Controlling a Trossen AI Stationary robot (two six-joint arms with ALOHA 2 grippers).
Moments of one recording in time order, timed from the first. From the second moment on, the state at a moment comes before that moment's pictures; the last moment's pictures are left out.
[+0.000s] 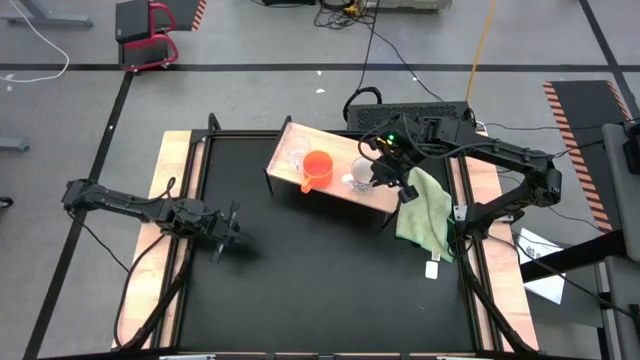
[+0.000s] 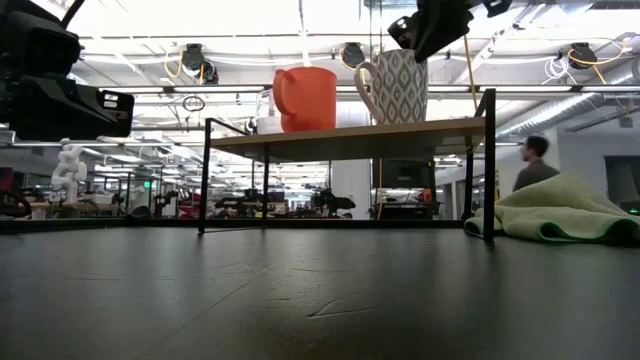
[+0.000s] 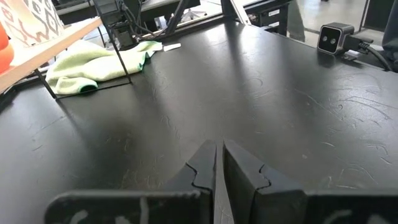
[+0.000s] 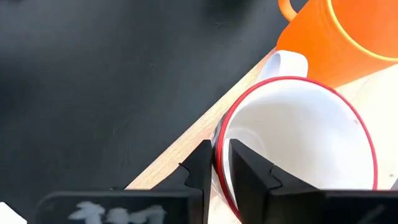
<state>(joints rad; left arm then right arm) -0.17 0.34 0.01 0.05 0.14 0.25 -0.34 1.41 1.46 -1.10 -0.33 -0.76</state>
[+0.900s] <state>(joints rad) -0.17 0.34 0.01 0.05 0.14 0.25 -0.35 1.40 1.52 -1.12 -0.36 -0.68</state>
